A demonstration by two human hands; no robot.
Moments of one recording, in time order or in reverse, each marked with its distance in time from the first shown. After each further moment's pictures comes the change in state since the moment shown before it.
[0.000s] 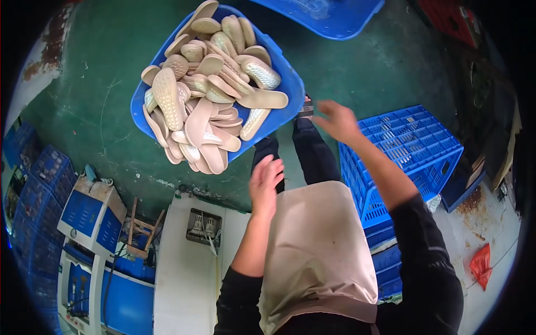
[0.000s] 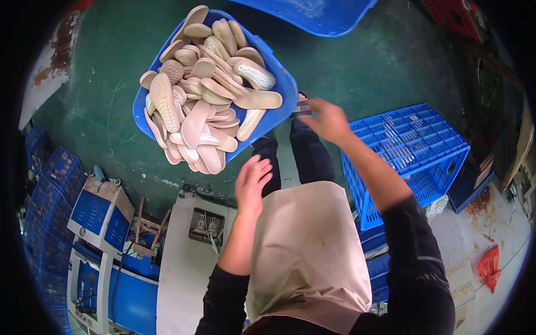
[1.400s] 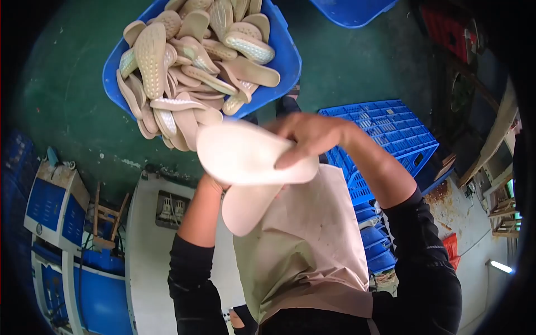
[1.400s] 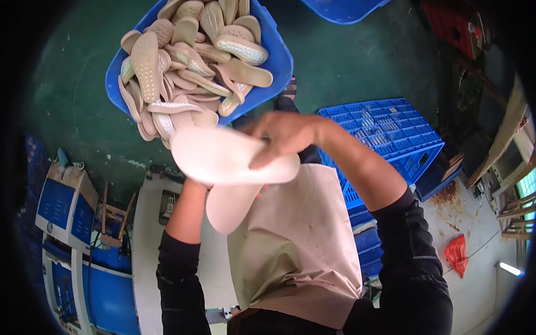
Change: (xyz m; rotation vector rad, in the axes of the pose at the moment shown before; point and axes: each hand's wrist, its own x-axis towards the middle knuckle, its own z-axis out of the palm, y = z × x) left_hand 0.049 0.036 -0.097 -0.282 -0.908 -0.356; right_hand -0.010 -0.157 0.010 0.239 -0.998 -0.247
